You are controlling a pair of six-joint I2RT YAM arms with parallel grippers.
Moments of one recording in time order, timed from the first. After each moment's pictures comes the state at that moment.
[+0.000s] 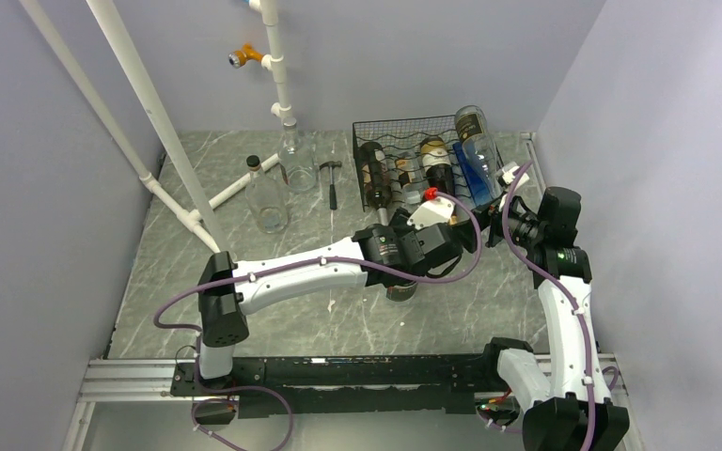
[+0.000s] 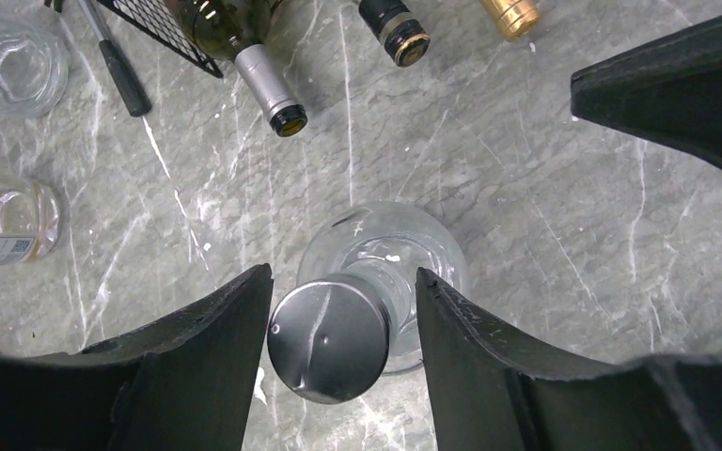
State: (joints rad) left arm -1.29 1.88 1.85 -0.88 -0.71 -0.54; right arm -0.16 0.88 0.86 -0.47 -0.87 -0.19
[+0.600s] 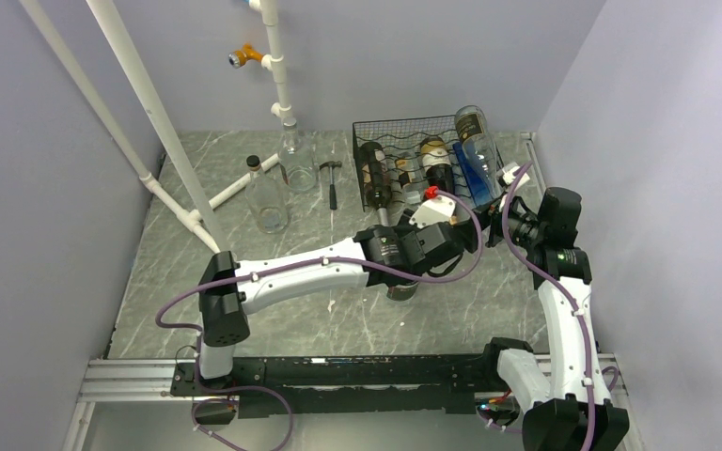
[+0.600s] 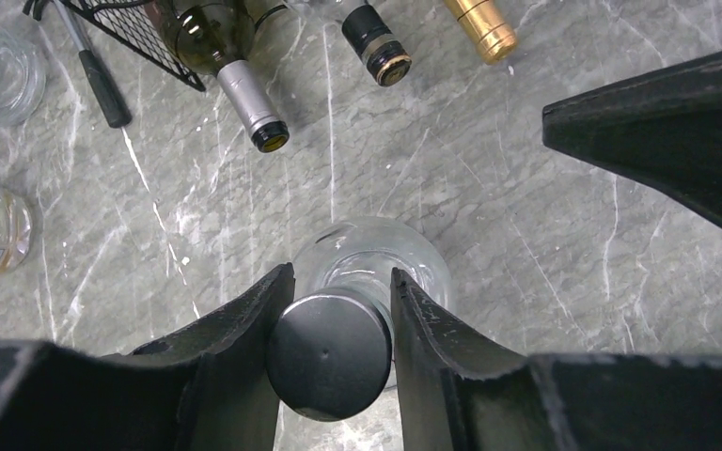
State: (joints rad) left arm -1.28 1.89 1.84 -0.83 -0.72 -0.54; right arm -0.16 0.88 0.85 -0.46 -0.86 -0.19
